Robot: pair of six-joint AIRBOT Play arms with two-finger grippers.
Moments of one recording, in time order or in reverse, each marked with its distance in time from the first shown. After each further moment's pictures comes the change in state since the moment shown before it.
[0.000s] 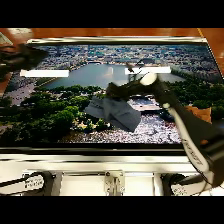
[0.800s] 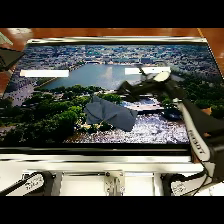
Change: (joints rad) left arm 0.143 0.187 -0.002 0.060 -0.191 0.005; right arm -0.253 0.003 -0.007 -0.159 0.294 0.010
